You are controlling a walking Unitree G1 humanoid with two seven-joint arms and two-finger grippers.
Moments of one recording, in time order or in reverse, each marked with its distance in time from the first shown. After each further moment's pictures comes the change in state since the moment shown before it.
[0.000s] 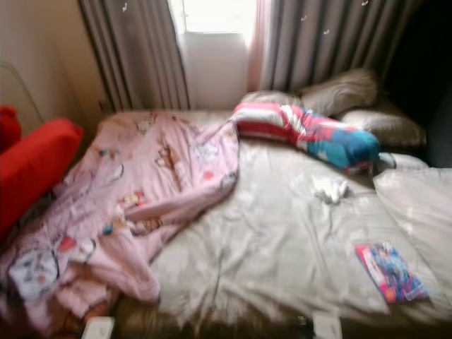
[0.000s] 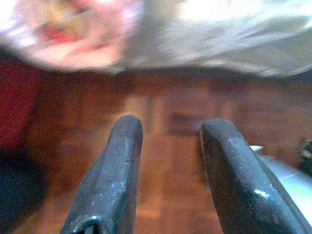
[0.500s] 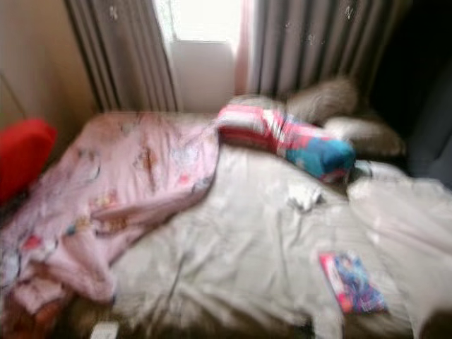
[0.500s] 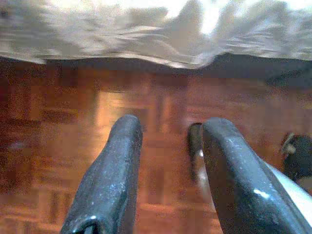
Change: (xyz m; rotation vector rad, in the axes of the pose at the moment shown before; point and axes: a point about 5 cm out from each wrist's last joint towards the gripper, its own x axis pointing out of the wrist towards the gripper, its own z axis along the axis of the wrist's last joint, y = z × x) left arm 0.001 -0.027 -0.005 -0.006 0.015 -0.042; right arm 0.000 0.001 0.000 -0.004 0.000 0.003
